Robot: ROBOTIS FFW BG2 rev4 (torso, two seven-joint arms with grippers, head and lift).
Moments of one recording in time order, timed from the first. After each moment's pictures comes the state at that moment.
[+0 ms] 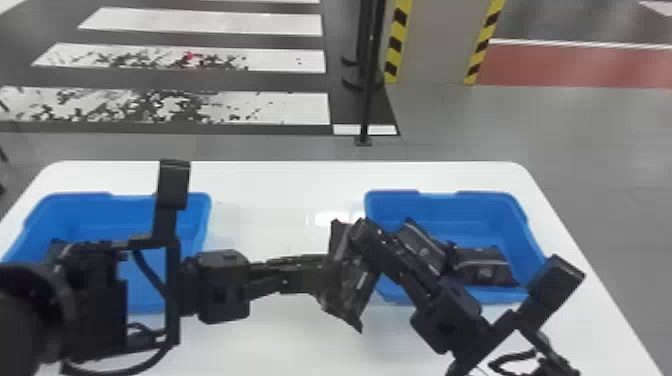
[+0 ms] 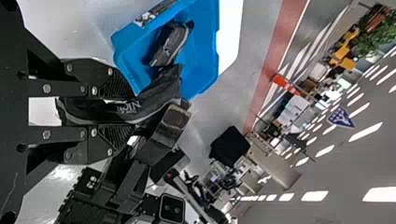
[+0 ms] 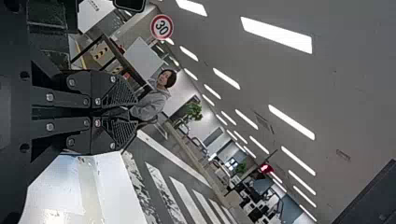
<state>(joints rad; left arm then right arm) 0.08 0.23 0.03 -2.28 0.73 1.32 -0.57 0.48 -0.09 0.06 -2.13 -0.76 0.35 0.53</state>
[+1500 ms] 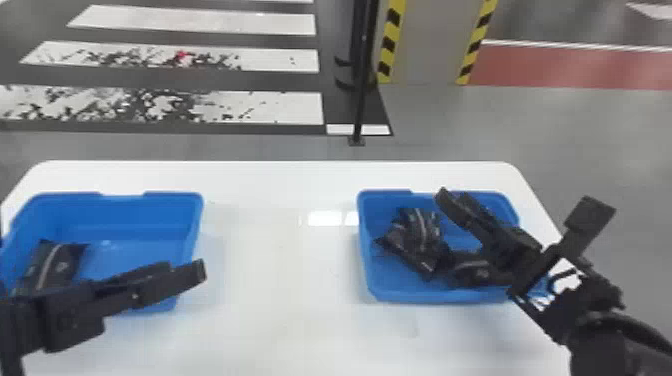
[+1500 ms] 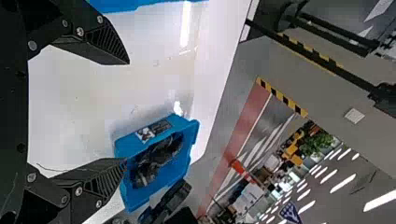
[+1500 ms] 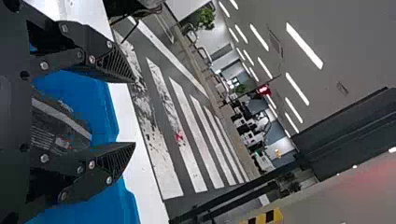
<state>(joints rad) 0.27 0.18 0.45 -2.35 0.66 1.35 -0.57 0.12 -0.14 -0.22 -1.74 -0.55 0.39 0.48</state>
